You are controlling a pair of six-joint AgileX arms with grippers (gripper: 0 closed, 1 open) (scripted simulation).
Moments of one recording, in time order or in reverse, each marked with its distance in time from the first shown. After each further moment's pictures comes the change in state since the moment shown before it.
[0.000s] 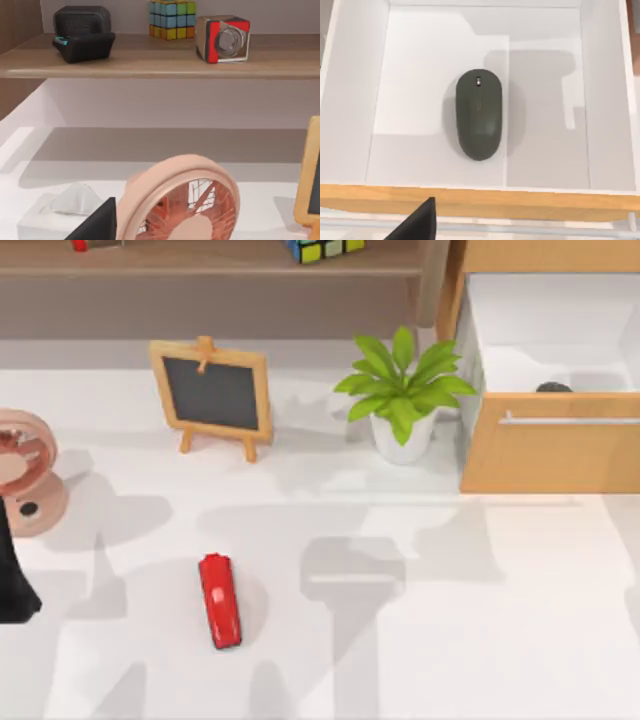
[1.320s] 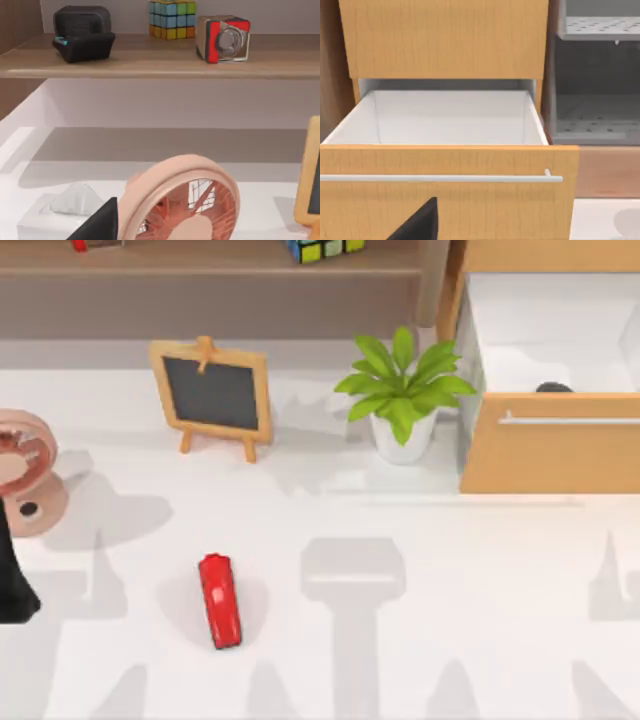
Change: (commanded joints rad) left arm 0.000 0.000 0.000 0.000 0.000 0.000; right arm -0.076 -1.413 -1.241 0.687 -0.007 -0.059
